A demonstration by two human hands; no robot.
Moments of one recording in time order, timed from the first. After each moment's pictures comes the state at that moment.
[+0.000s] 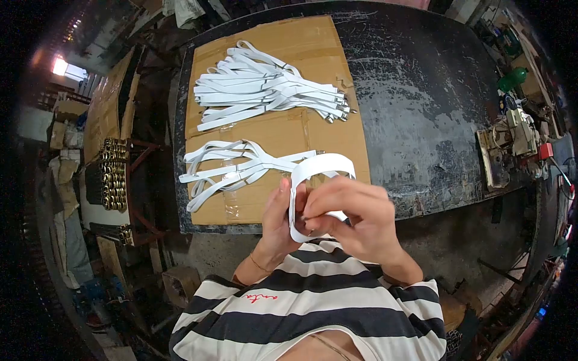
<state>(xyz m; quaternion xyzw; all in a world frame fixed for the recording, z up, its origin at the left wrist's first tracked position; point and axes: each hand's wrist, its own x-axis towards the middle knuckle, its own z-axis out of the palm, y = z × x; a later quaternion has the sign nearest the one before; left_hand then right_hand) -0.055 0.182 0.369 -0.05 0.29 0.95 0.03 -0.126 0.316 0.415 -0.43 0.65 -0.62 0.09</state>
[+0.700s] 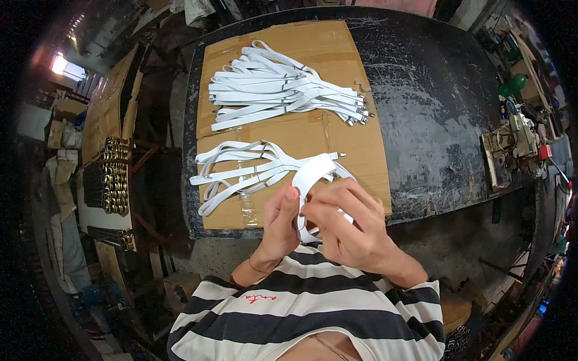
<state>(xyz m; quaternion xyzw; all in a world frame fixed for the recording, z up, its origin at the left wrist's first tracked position) -0.016 0.106 0.373 -0.05 0.44 0.89 -0.04 -0.082 0.227 0.416 -0.48 0.72 -0.49 -0.13</state>
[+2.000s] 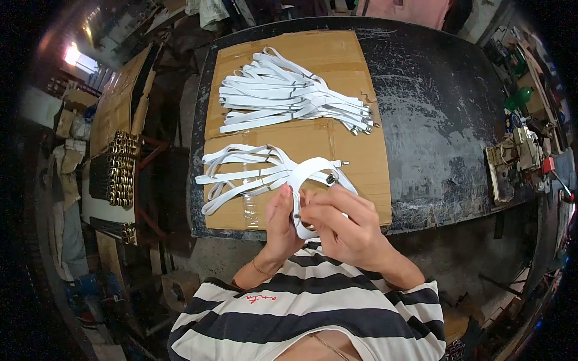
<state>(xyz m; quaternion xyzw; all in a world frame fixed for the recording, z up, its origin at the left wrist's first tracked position) -0.014 0.123 0.357 -0.07 0.36 0.93 -0.10 -0.083 0.234 0.409 -0.48 0.68 -0.55 -0.10</state>
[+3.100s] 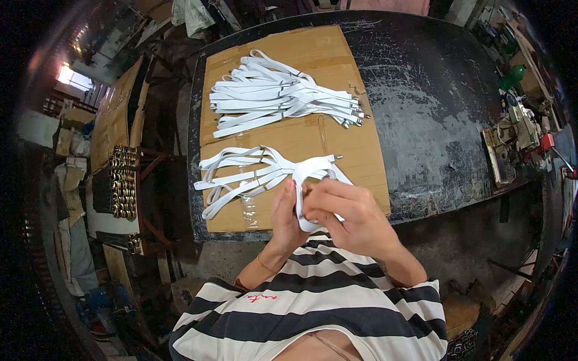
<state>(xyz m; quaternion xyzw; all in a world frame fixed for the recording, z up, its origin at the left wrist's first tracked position) -0.026 0.144 0.345 -0.11 0.38 0.91 -0.08 -0.090 0.268 0.409 -0.44 0.71 -0.54 0.07</state>
